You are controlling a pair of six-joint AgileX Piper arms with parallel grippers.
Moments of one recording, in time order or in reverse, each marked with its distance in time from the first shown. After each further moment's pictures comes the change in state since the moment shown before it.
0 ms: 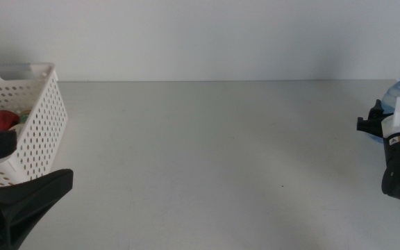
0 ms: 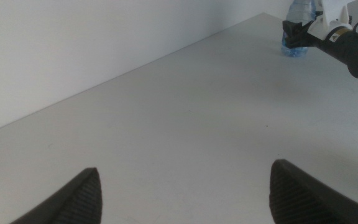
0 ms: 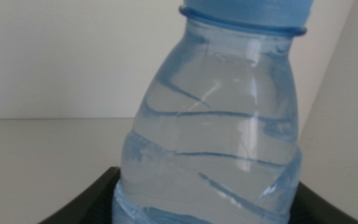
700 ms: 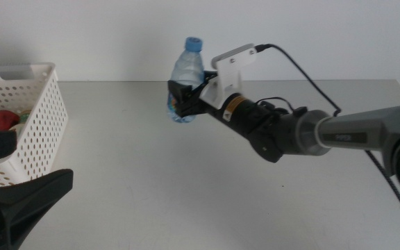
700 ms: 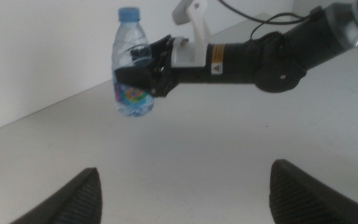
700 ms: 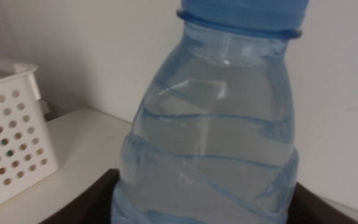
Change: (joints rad) left arm 0.000 0.000 0.000 0.000 0.000 0.000; right arm 0.522 0.048 -0.550 -0.648 0.448 0.557
